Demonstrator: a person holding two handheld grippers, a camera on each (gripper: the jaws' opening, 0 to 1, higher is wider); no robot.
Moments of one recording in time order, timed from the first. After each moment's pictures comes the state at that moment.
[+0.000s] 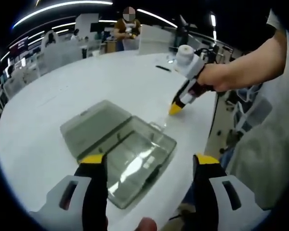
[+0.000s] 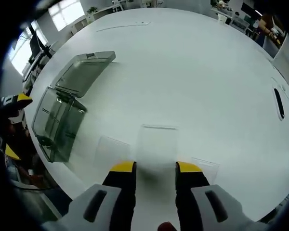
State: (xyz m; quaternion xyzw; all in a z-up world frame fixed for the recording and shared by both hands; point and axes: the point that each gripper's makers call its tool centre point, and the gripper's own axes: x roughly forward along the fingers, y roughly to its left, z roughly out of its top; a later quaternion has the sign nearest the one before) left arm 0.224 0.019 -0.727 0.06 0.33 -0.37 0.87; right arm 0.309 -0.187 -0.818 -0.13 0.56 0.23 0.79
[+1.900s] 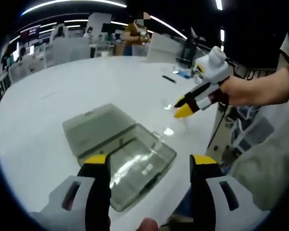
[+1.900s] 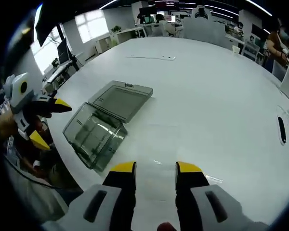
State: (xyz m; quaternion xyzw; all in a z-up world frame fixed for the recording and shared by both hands) left arm 0.232 0.024 -0.714 -0.01 0.32 -0.35 0.88; right arm 0.298 -0.138 -0.753 -0.11 0.45 0.32 0.83
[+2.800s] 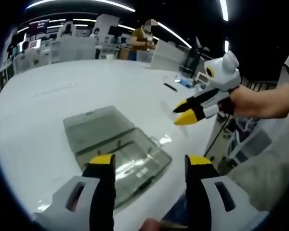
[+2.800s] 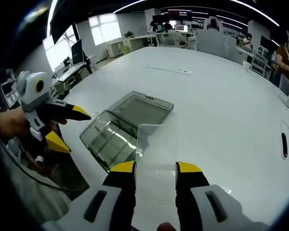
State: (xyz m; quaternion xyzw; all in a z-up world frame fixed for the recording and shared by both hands) left arm 0.231 0.023 -0.704 -0.06 0.31 -0.34 0.89; right arm 0.282 -0.102 -0.722 -0.12 0.40 0.36 0.83
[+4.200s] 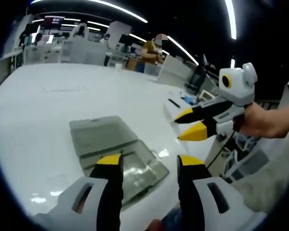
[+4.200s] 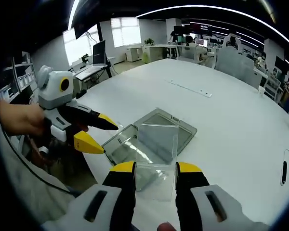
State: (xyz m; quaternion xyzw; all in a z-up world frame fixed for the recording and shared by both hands) left arm 0.239 0.034 -0.683 -0.13 0.27 -0.30 0.90; right arm 0.264 -0.049 -0.678 -0.15 0.34 0.43 0.82
